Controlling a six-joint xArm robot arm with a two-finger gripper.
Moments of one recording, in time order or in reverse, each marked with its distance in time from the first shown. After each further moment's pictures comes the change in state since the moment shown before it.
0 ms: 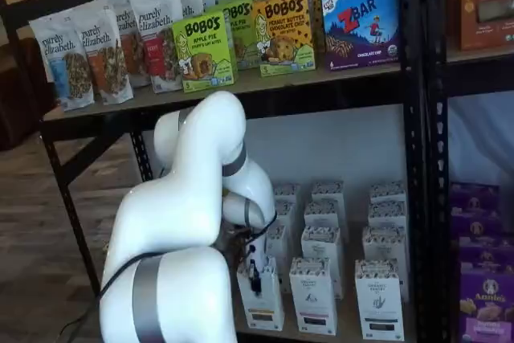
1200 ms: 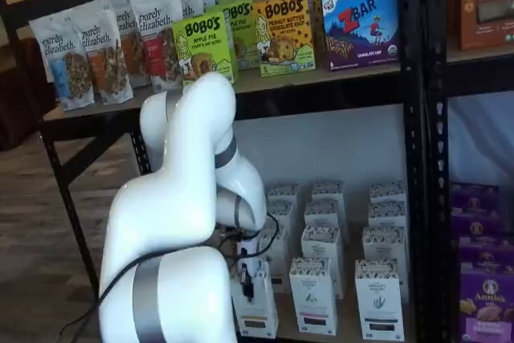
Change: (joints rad) arm 0.040 -0.143 0.221 0.052 -0.058 -0.020
